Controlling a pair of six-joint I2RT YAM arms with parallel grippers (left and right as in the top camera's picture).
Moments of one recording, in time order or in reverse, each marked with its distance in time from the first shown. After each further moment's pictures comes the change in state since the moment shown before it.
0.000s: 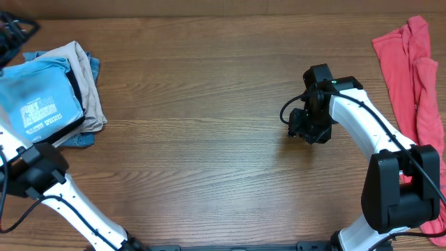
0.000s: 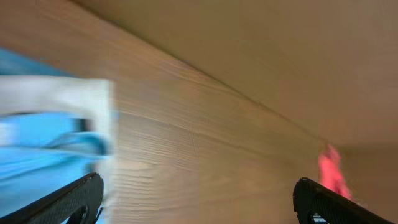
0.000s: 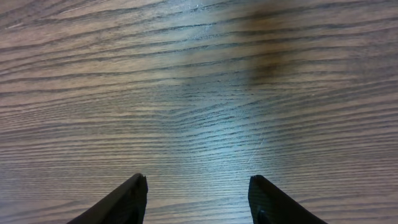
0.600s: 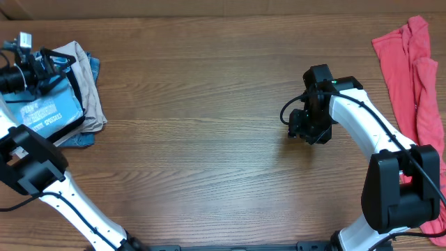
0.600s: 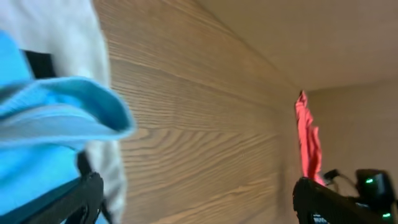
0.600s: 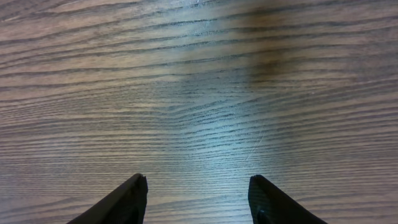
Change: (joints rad) left arm 0.019 0.052 -0.491 0.095 0.176 0.364; right arm 0.000 0.000 0.000 -0.006 0.000 -0.014
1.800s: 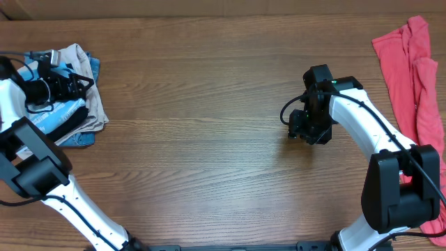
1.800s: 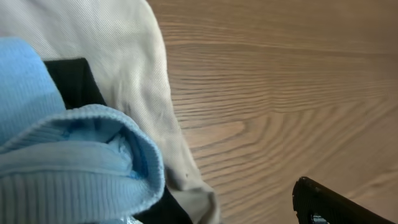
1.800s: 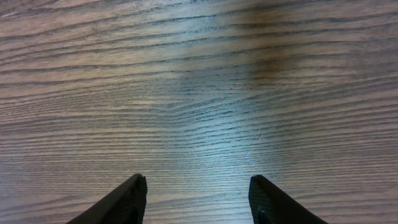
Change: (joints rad) left arm -0.053 -0.102 -0.443 0.514 -0.267 0.181; right arm 0.000 0.000 0.000 -0.008 0.000 -0.003
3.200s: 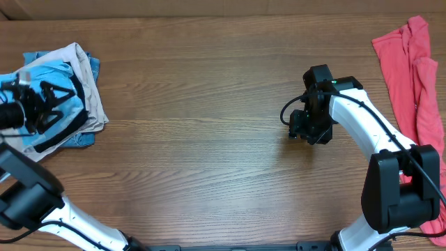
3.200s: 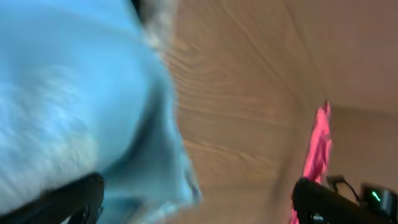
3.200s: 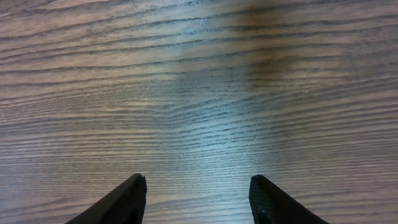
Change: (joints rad) left arm 0.155 -0.242 -0.149 -0.340 0.083 -0.325; right arm 0.000 0.000 0.000 0.001 0.014 -0.004
